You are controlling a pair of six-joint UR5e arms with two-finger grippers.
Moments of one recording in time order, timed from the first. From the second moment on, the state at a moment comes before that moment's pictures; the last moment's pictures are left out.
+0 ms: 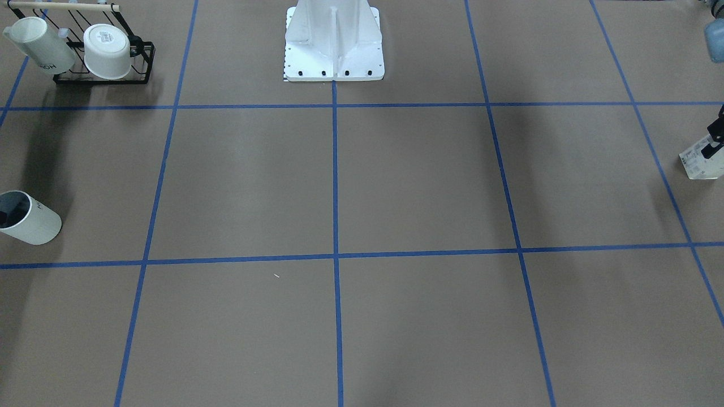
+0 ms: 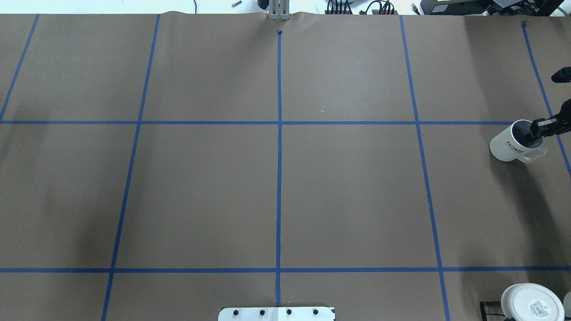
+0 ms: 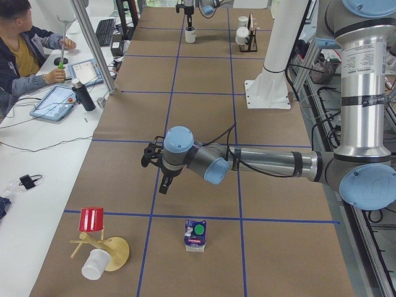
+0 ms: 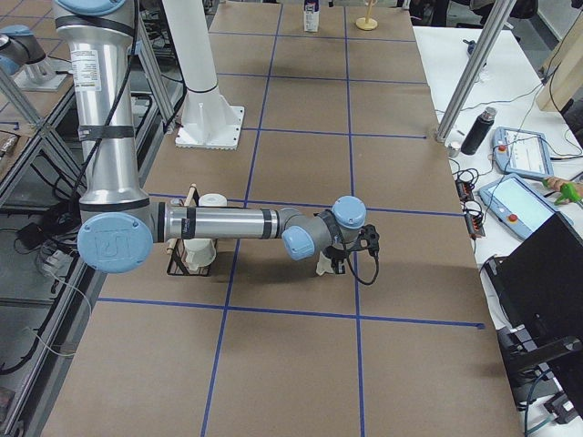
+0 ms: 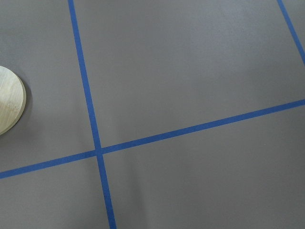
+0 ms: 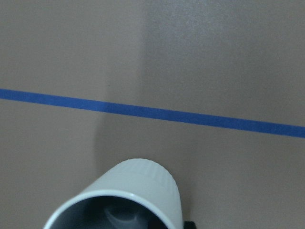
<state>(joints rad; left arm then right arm) -1.43 -1.48 -1.71 -2.04 -2.36 -0.22 1.22 -1.51 1.49 -1.14 2.36 0.41</state>
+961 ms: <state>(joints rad) -1.43 -1.48 -1.70 -2.04 -2.41 -0.25 0.84 -0.89 1.52 -1.47 2.14 1.18</state>
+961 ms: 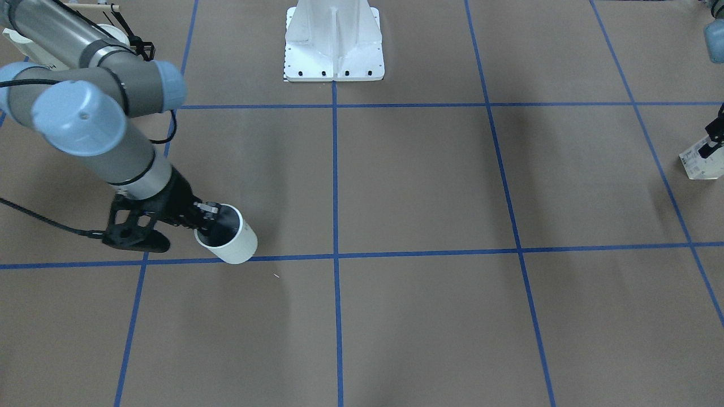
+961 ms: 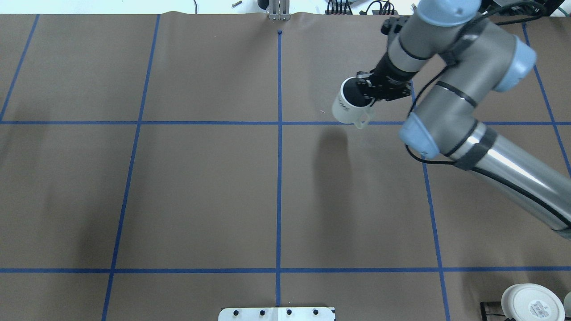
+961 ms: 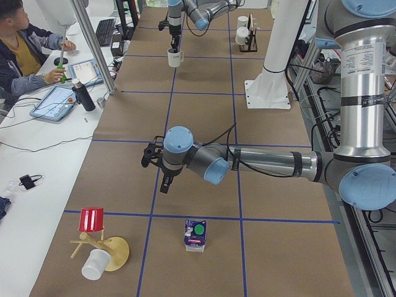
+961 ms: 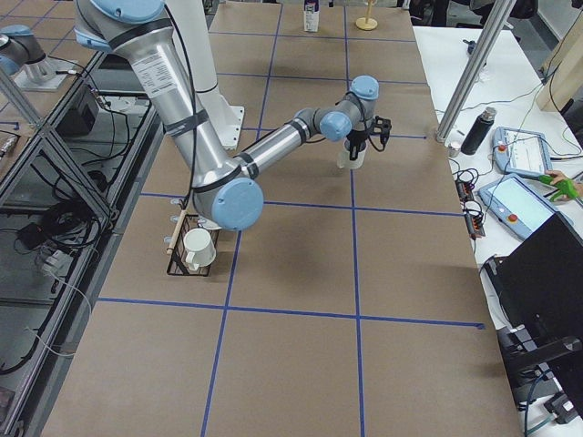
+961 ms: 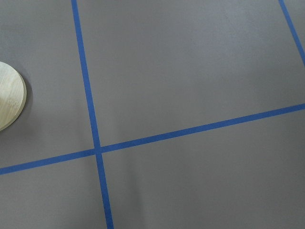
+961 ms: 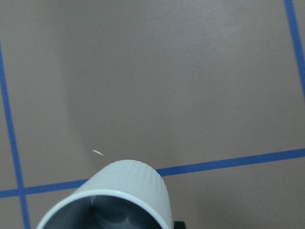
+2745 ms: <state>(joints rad) -1.55 -1.44 -1.66 -1.91 -2.30 0.02 0.92 -0.80 1.44 -1.39 2.27 1.27</state>
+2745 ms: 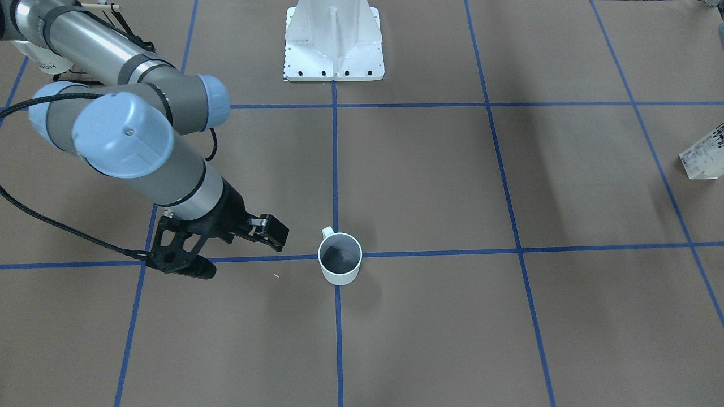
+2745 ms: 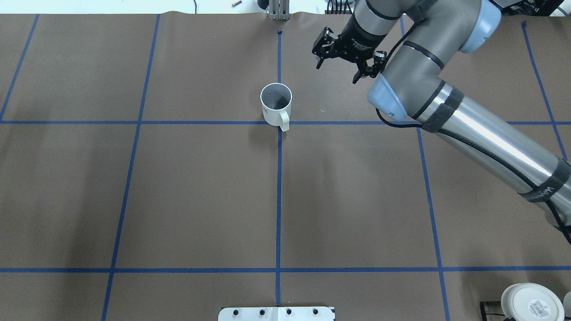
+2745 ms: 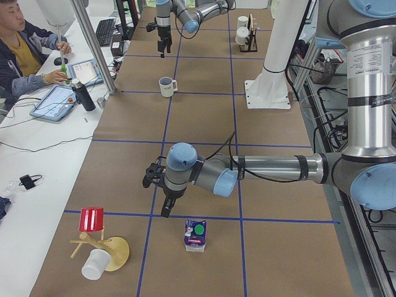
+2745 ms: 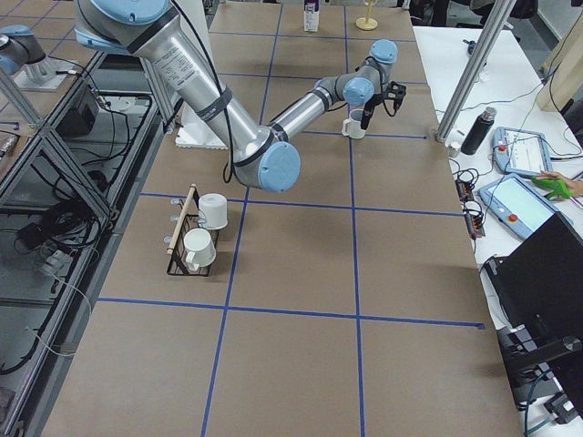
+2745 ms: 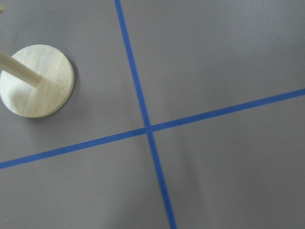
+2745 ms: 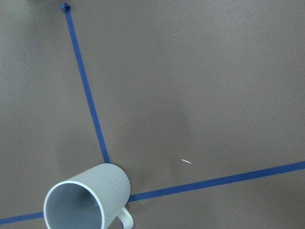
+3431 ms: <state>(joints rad) -1.67 -1.34 -1.64 -1.79 -2.40 0.17 0.93 -0.89 1.53 -1.39 2.23 1.26</state>
